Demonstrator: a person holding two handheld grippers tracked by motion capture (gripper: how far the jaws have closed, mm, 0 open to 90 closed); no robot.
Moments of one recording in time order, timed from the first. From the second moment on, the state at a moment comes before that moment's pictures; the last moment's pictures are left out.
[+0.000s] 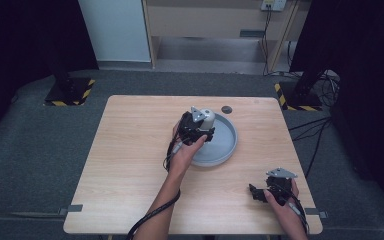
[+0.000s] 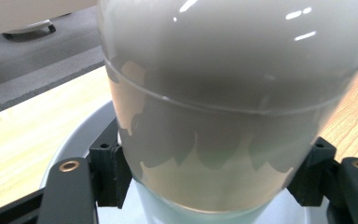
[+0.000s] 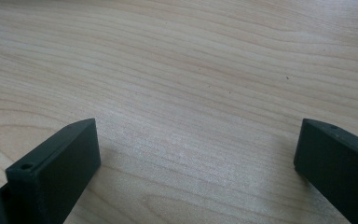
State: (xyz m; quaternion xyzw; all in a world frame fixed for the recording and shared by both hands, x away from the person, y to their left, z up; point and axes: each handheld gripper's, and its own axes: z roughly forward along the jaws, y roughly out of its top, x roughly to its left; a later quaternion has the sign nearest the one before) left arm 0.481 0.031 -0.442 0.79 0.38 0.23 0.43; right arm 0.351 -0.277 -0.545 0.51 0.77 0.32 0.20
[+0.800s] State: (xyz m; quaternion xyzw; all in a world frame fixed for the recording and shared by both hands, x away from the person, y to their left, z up) left arm 0.479 0.034 -0.457 0.78 0.39 0.22 0.43; right arm 0.351 -0.277 -0.545 0.51 0.77 0.32 0.20
